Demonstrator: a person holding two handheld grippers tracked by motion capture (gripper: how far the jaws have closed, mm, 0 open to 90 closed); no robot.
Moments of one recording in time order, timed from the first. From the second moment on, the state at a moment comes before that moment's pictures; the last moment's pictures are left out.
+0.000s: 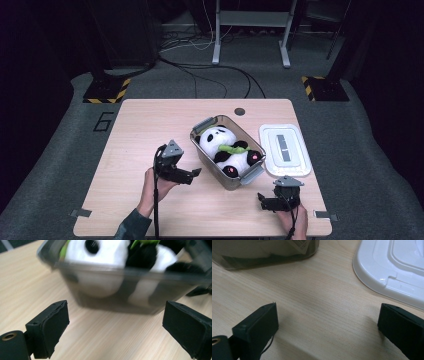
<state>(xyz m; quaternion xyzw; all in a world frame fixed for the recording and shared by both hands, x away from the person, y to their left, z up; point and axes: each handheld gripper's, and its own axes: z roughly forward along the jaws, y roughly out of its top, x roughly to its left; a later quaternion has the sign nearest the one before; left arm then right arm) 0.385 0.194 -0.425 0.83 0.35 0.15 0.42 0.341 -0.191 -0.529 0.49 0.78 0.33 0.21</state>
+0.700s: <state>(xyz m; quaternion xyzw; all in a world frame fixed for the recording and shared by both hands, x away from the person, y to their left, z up) 0.351 0.292 -0.520 0.79 0.45 0.15 0.39 0.341 -0.192 -0.529 0.49 0.78 0.33 0.21</state>
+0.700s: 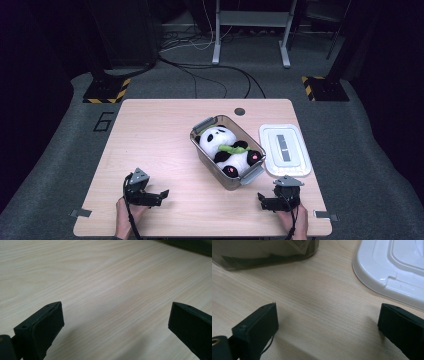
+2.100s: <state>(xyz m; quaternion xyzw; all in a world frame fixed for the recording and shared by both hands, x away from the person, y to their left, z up) 0.356 0.290 -0.531 0.79 0.47 0.20 0.33 0.359 -0.211 -0.503 0.51 0.76 0.34 0.22</state>
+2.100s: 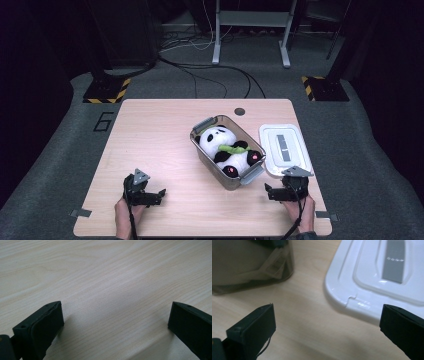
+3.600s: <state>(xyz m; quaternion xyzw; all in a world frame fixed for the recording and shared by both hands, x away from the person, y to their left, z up) 0.356 0.290 -0.531 0.79 0.48 0.20 0.33 0.499 -0.248 -0.489 0.58 0.72 0.29 0.23</state>
